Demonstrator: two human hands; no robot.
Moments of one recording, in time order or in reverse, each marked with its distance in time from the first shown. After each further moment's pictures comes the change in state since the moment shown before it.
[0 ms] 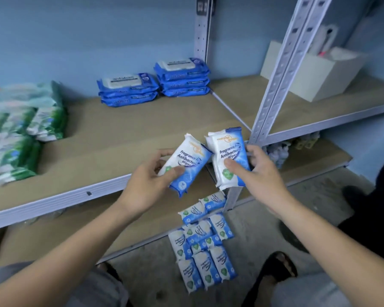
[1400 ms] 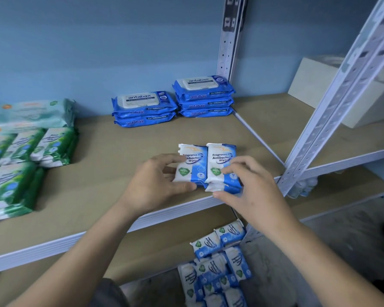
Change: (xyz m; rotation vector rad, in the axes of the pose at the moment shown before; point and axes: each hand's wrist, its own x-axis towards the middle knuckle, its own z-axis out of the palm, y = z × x) left_hand 0.093 0.011 -0.037 0.217 0.021 -0.015; right_hand 0.071 -0.023 0.051 -0.615 -0.101 -0.386
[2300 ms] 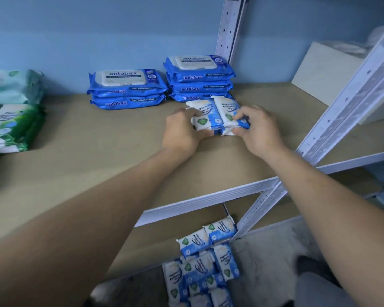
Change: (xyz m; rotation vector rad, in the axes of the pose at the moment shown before) left_hand 0.148 -0.008 0.076 0.109 0.290 0.160; right_hand 0.152 0.098 0.013 -0.034 0.180 0.009
